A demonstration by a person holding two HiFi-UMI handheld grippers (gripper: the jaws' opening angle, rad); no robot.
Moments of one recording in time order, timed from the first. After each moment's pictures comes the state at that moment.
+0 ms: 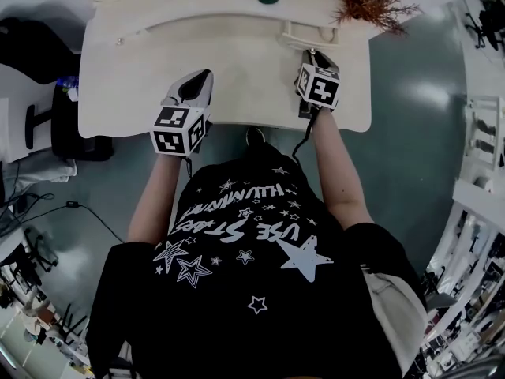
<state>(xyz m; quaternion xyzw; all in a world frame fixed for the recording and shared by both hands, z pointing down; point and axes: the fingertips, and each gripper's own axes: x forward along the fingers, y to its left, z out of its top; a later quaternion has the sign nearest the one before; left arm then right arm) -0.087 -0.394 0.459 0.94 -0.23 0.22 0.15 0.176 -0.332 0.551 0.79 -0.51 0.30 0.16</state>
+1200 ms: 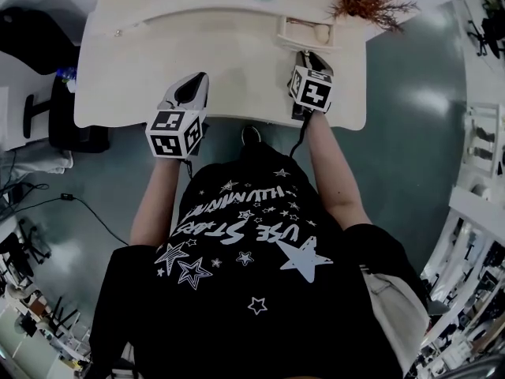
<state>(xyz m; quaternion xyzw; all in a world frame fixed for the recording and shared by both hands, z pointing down) -0.094 -0.367 0.463 0.93 -0.27 0.21 0.16 0.168 -0.318 0.553 0.79 -0.53 0.29 0.15</state>
